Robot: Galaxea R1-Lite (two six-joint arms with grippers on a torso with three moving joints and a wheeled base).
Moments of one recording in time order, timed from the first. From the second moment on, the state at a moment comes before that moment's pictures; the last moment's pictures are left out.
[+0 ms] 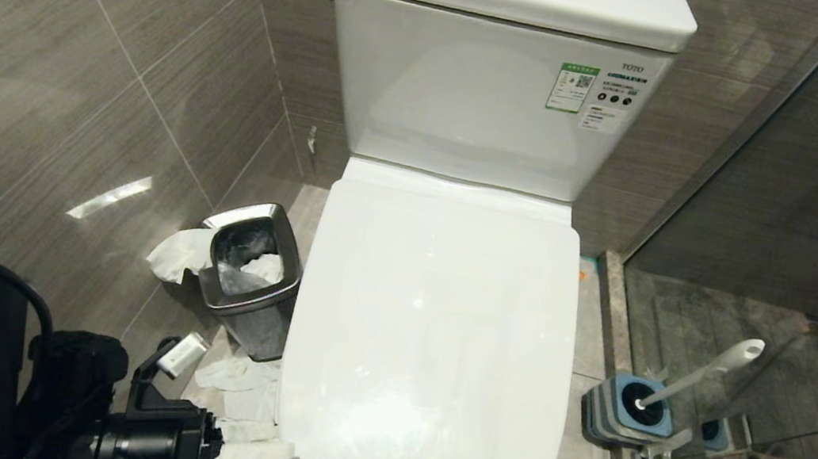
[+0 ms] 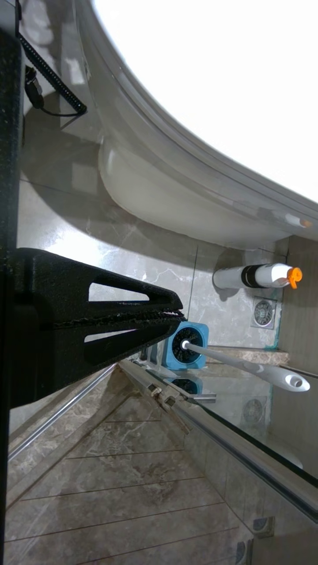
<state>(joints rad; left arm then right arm) -0.20 2.13 -0.12 -1.53 -1.04 -0.35 0.00 0.00 0.00 0.00 -0.01 0.05</state>
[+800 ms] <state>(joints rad) -0.42 2.11 -0.11 -1.52 -0.90 -0.37 0.00 0.00 0.00 0.00 -0.01 0.05</state>
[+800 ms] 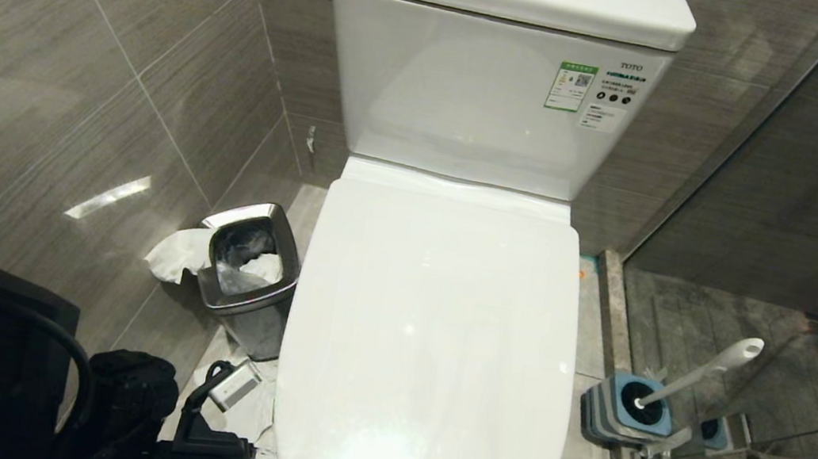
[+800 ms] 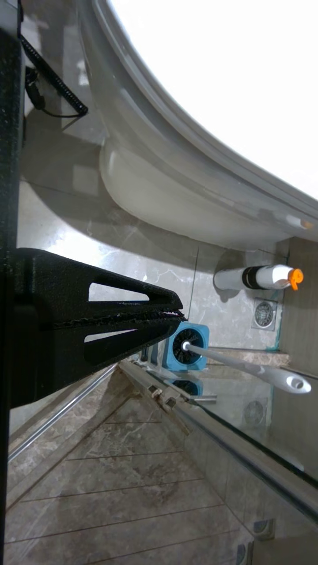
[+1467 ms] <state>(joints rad) -0.48 2.02 -0.17 -1.52 -0.90 -0.63 0.00 0.00 0.00 0.00 -0.01 0.05</state>
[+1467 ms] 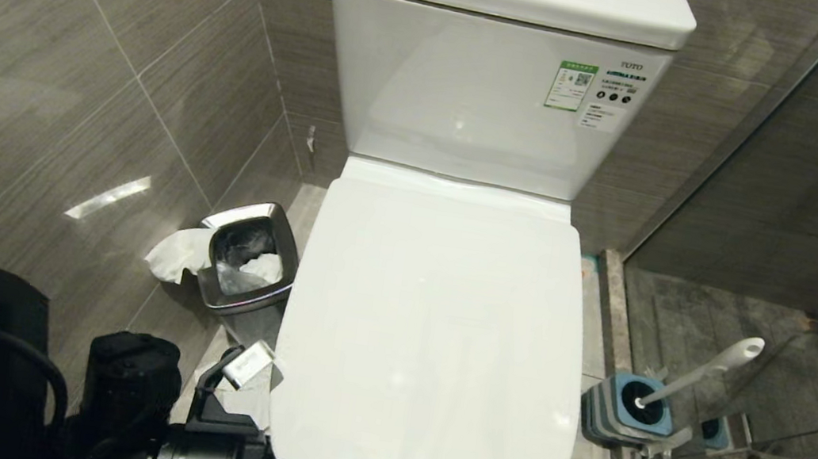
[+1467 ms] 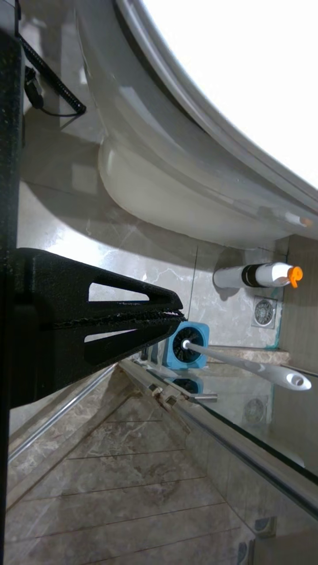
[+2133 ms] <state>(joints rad) -0.50 1.78 -0.21 -1.53 -0.90 -0.93 0.00 0.00 0.00 0.00 -0.01 0.05</state>
